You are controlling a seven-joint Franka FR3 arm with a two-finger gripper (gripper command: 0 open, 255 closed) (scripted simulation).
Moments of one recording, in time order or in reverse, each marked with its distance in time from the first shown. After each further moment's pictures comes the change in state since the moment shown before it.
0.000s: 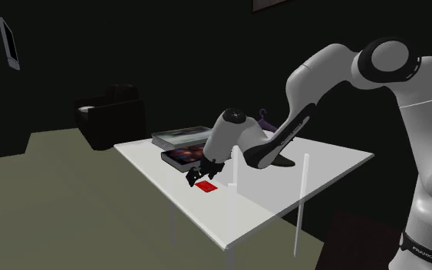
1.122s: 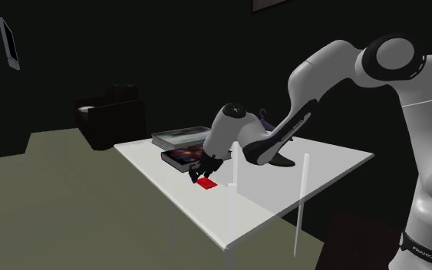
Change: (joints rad) arm -0.013 -0.026 0.020 -0.001 0.043 -0.015 -0.039
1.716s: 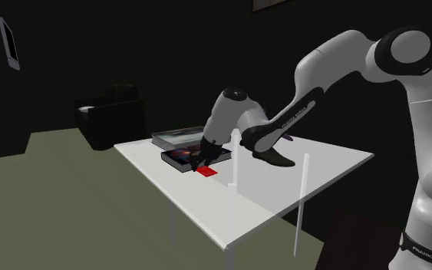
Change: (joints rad) arm -0.044 -0.076 0.055 0.006 0.135 -0.051 -0.127
